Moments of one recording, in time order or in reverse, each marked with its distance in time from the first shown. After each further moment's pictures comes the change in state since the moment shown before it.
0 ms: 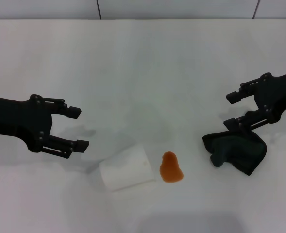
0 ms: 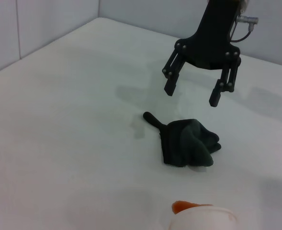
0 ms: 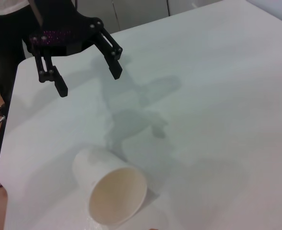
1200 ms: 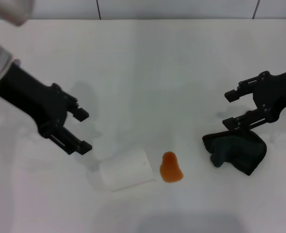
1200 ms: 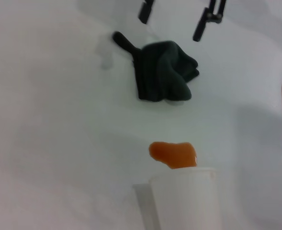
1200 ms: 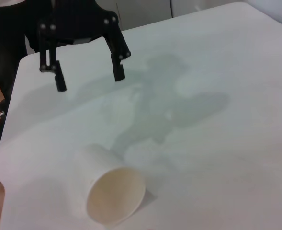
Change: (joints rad) left arm -0.308 0.041 0.150 0.001 0.245 0.128 -0.261; right arm 0.003 0.003 0.000 0.002 0.000 0.009 -0.037
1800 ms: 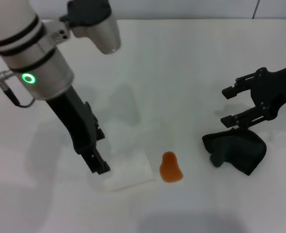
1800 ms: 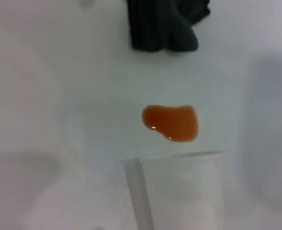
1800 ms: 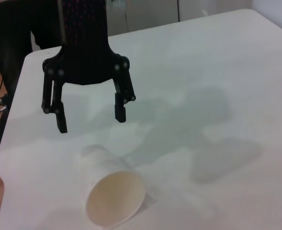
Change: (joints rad) left arm -0.186 -0.149 0.129 -0.051 0.286 0.005 -0.182; right arm 0.013 0.001 -0.001 -0.003 0.000 -0.001 -0.036
